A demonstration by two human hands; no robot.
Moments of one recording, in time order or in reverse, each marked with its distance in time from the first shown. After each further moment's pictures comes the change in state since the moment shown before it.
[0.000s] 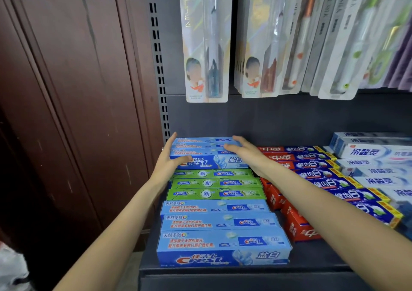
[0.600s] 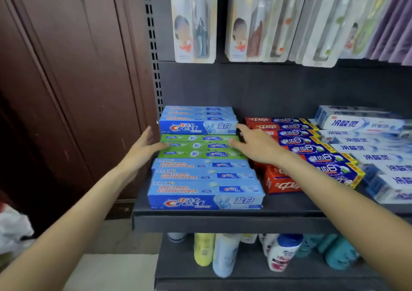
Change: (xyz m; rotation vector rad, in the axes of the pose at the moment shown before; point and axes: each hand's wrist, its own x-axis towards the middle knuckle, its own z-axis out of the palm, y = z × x) left_hand -0.066 -0.006 -0.028 0.077 -0.012 -0.203; right_hand -0.095 0.007 -0.029 -0.918 -0.020 -0.254
